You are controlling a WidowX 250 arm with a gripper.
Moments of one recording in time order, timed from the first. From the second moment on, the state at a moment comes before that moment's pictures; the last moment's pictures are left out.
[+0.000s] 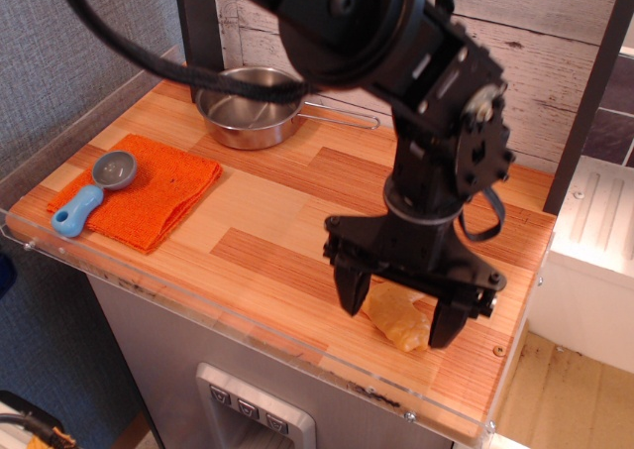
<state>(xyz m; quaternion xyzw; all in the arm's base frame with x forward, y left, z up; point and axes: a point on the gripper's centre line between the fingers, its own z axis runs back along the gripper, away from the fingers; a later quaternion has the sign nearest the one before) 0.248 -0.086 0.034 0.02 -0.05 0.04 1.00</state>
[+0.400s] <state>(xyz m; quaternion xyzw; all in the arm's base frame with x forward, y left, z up) 0.258 -0.096 0.006 -0.01 -0.06 0.07 1.00</state>
